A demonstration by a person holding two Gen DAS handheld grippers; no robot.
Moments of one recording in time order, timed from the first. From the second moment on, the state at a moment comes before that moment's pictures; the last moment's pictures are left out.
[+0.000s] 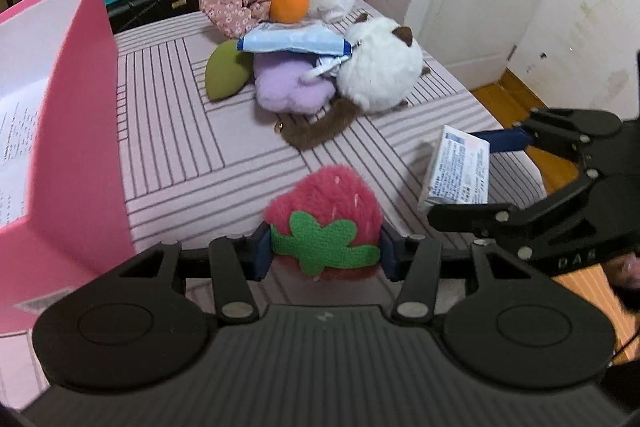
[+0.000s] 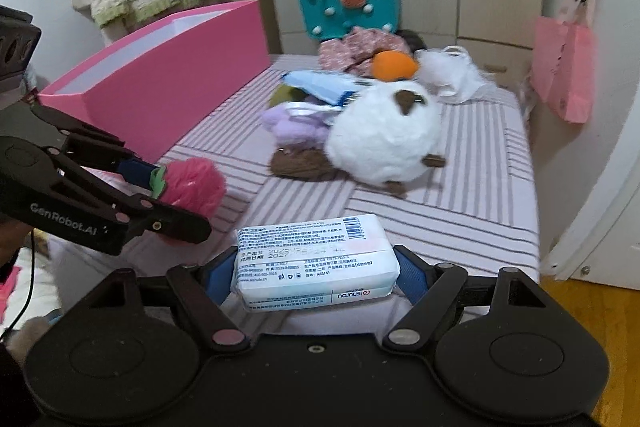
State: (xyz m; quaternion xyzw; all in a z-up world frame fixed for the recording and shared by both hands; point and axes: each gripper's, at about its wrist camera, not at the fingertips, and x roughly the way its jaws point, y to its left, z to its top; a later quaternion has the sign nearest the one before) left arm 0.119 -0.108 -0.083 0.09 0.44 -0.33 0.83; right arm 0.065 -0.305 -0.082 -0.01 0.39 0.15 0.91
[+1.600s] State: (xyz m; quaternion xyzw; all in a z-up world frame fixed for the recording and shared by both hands) left arm 0.099 0.066 0.015 0.02 0.47 -0.32 0.82; right arm 0.092 -0.138 0.033 -0.14 0.41 0.35 0.83
